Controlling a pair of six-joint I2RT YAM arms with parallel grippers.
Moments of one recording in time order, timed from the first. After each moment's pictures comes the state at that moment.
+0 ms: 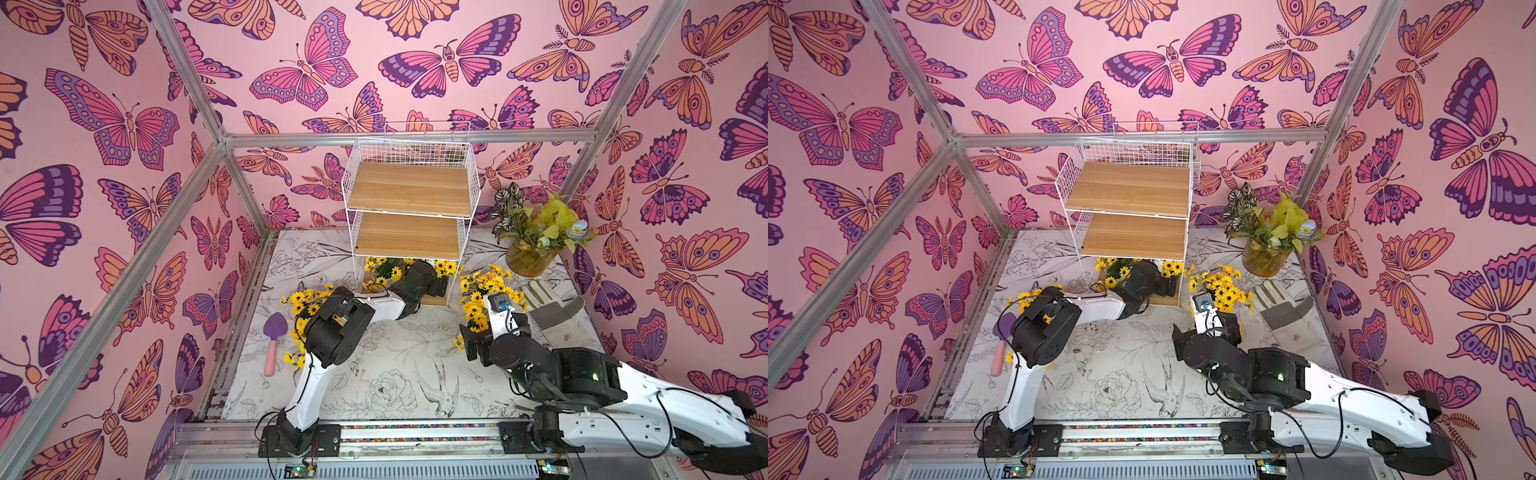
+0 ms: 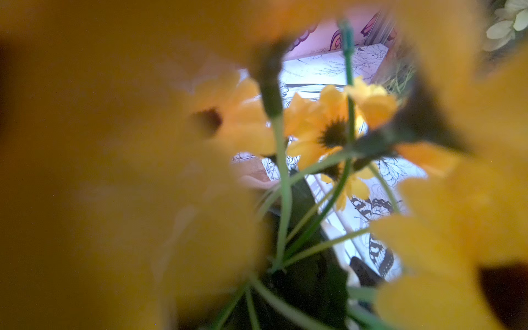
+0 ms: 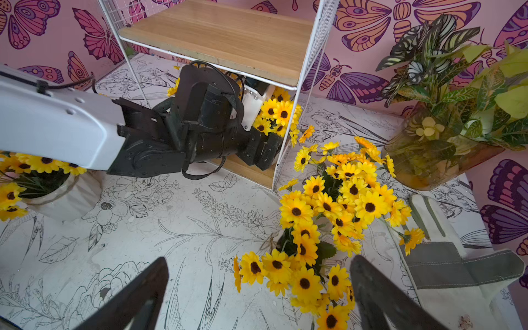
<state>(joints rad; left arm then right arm) -0.73 2.18 1.39 0.35 -0.15 -0.20 1.28 0.86 1.01 -0.89 0.83 0.58</state>
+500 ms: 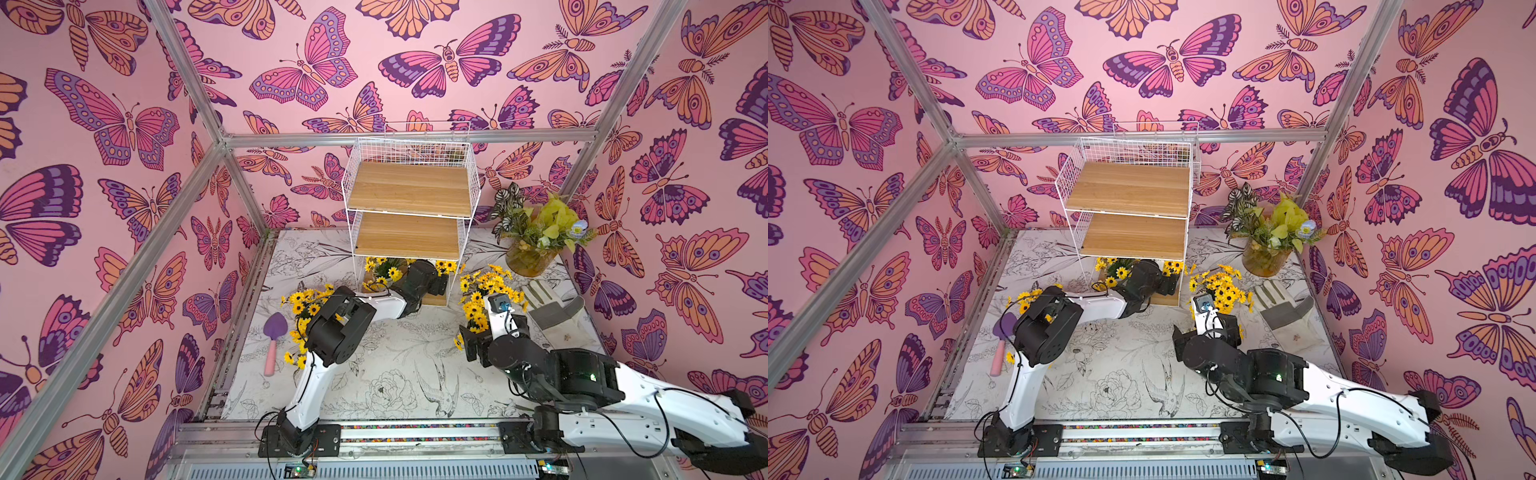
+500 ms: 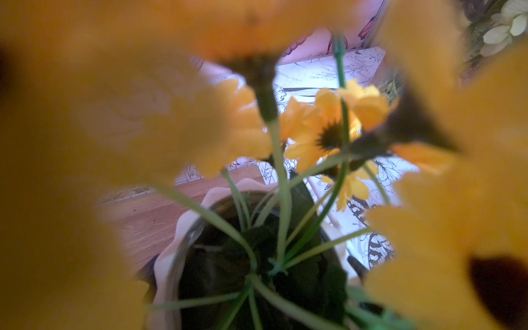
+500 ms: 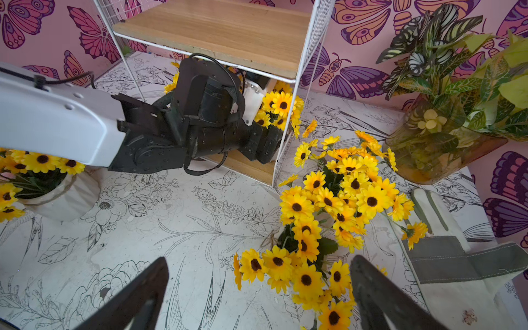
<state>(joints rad) -0.73 2.19 1.39 0.37 -0.14 -0.20 1.28 0.85 0.99 -0.89 0.83 0.61</state>
